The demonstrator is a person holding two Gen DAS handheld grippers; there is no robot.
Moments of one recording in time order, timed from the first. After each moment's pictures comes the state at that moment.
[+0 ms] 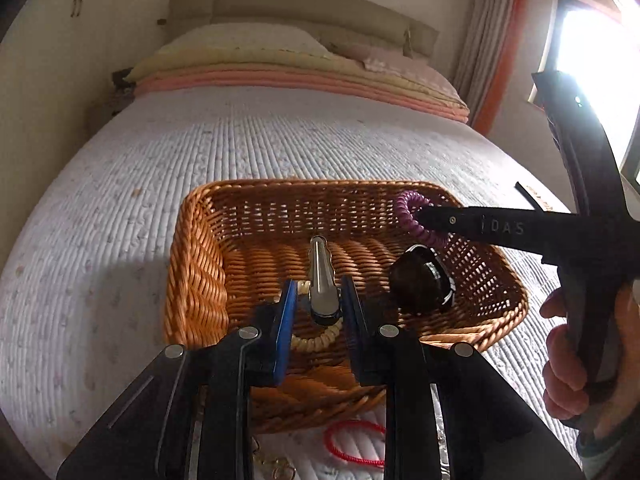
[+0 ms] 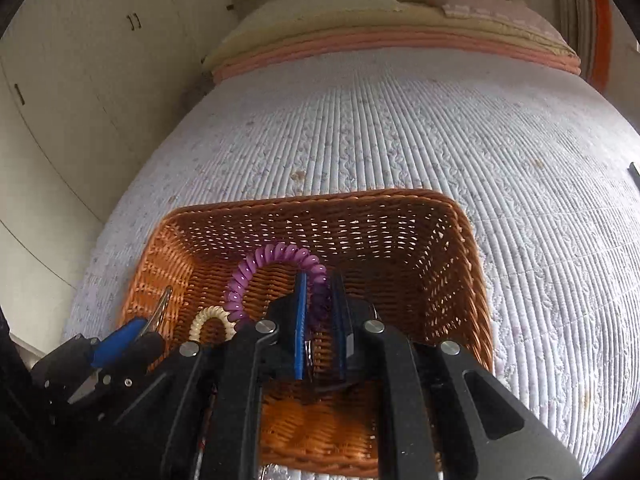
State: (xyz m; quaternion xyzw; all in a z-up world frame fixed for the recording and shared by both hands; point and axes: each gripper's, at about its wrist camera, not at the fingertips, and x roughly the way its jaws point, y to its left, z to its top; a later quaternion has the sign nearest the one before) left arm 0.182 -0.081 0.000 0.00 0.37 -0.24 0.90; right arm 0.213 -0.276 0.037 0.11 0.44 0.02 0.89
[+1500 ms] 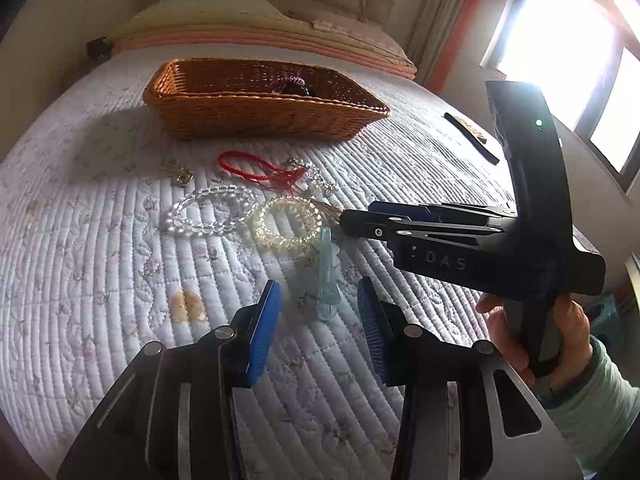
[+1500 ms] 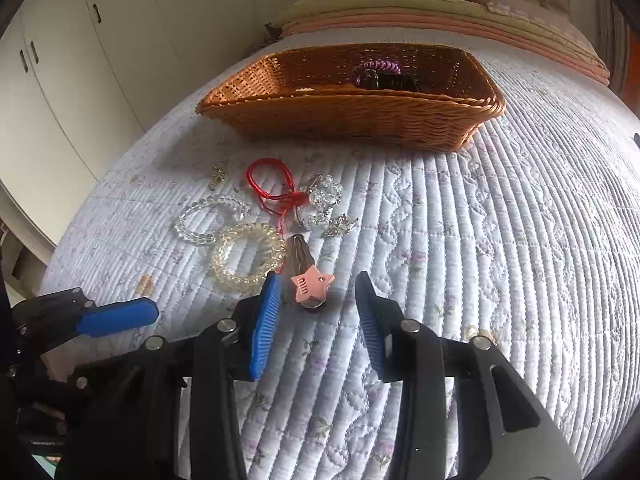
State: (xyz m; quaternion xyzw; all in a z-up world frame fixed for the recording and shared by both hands) left arm -0.023 -0.057 -0.049 -0.01 0.41 -0.31 0.86; right arm -0.005 -0.232 -0.033 0.05 0.44 0.11 0.89
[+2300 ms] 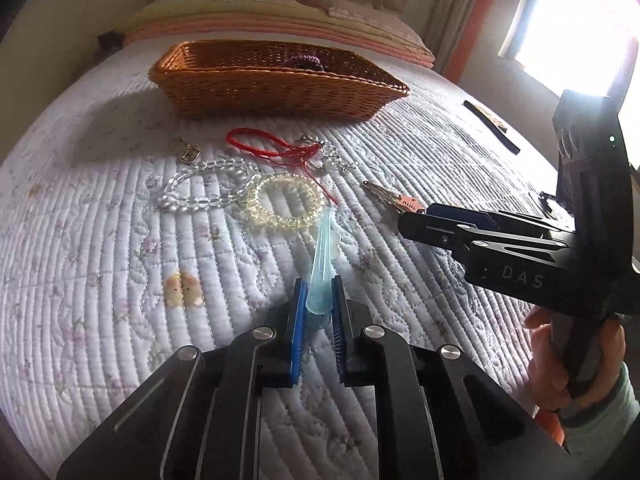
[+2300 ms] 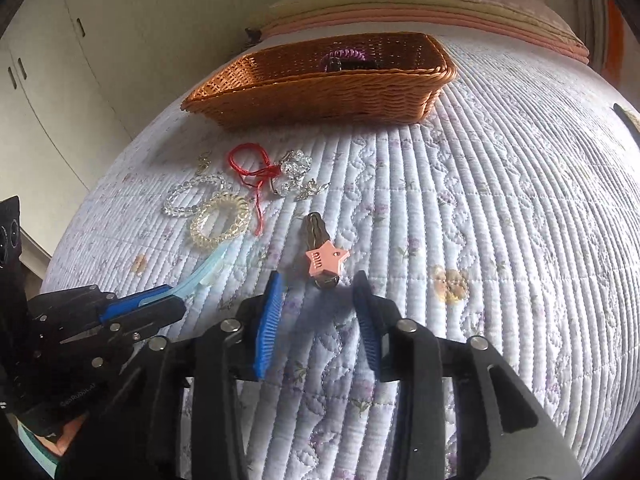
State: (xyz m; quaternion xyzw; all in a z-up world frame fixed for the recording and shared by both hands) left arm -0.025 -0.062 -0.063 0.00 0.43 -0.28 0.86; right arm -0.037 -0.250 -0.031 0.07 0.44 0.08 0.89
